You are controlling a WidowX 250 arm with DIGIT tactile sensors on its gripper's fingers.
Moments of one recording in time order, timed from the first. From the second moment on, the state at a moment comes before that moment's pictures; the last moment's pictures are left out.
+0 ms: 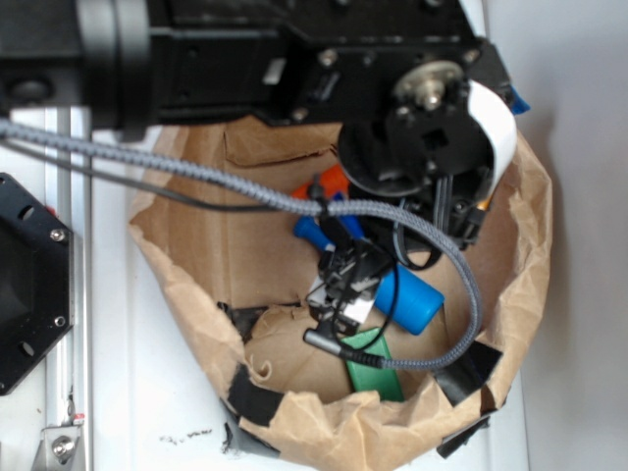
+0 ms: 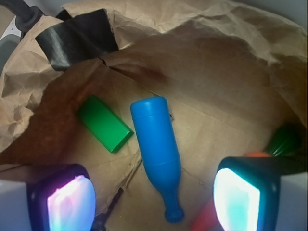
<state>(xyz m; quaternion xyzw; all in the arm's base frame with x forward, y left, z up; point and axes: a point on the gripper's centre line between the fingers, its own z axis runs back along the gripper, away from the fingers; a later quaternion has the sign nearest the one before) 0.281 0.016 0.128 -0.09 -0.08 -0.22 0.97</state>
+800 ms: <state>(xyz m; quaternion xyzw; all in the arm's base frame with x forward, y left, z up) 0.279 0.029 0.046 -0.03 -0.07 -0.25 0.97</state>
